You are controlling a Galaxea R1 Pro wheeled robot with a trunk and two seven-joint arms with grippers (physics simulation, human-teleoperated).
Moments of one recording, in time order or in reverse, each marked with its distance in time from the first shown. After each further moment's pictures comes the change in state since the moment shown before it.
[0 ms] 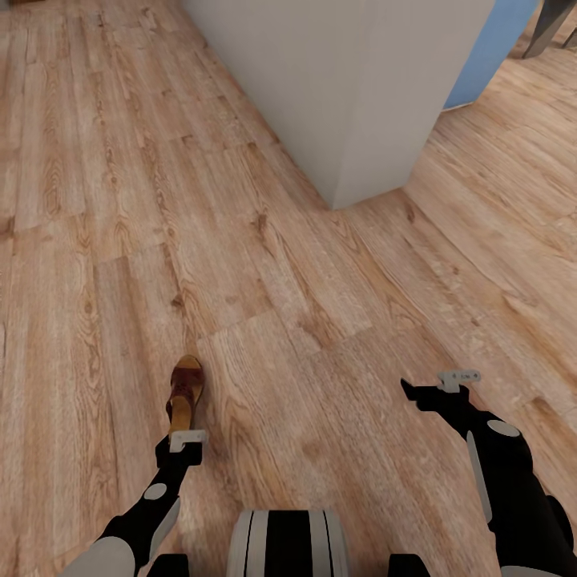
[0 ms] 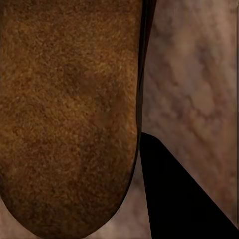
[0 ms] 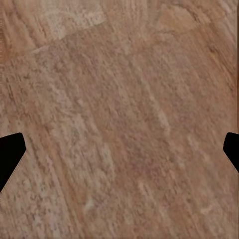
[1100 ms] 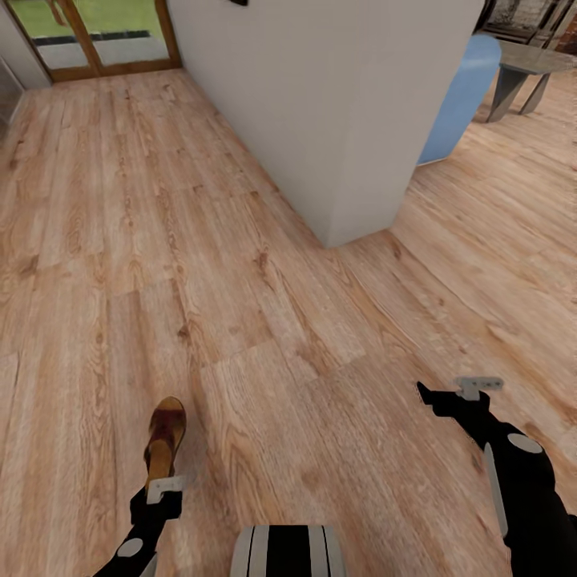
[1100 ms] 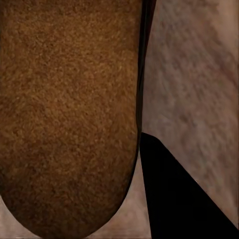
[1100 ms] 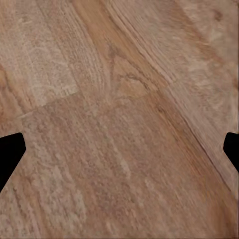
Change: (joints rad) left arm 0.143 0.041 0.020 0.015 0.043 0.000 0.005; right arm 0.039 -0.003 -0.080 -0.024 0.007 -0.071 0.002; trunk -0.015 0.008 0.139
